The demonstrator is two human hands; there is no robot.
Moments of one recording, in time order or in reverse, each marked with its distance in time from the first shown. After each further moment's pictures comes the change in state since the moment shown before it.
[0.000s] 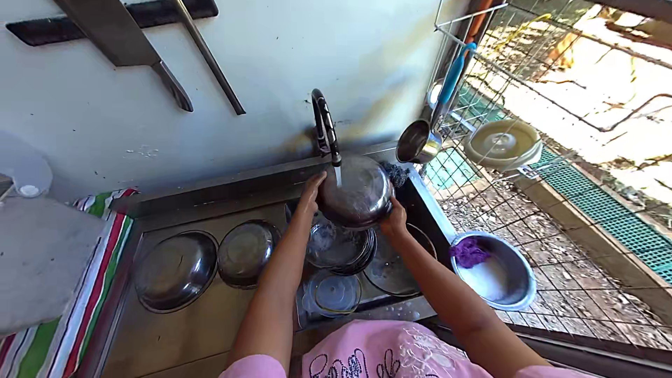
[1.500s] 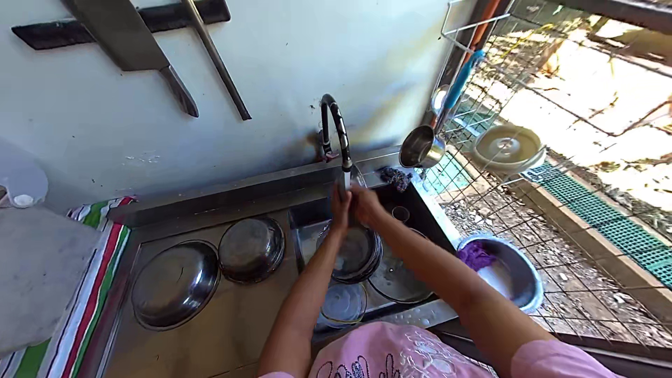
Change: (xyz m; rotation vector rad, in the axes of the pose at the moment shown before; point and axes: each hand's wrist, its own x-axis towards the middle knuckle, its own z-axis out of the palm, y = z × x) left_hand -0.040 -0.047 0.042 -0.018 -0.150 0.371; right_hand -0.019 0.020 0.094 -0.538 -0.422 0.052
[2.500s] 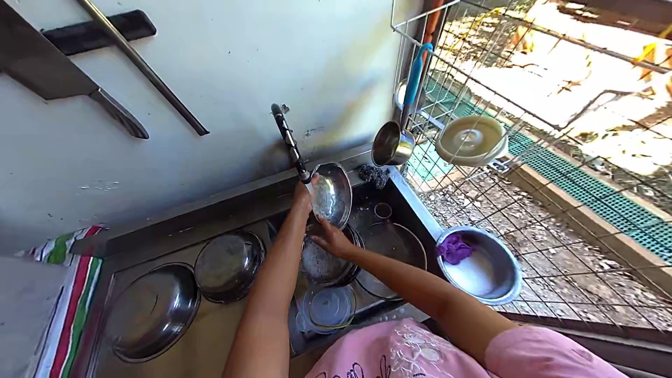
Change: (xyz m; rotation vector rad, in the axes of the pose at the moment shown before) left_hand 0.077 0.046 0.005 0.259 0.052 -0.242; right_hand -0.022 0.078 -0.052 -0.905 -0.350 -0.338
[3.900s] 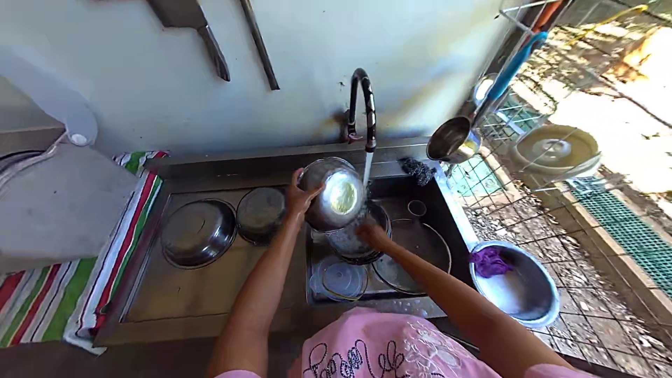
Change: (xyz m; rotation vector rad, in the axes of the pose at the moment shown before) left_hand -0.108 -0.041 -0.135 0.136 0.351 0.110; right_hand -0.032 0.030 0.018 -0.097 -0.291 0.437
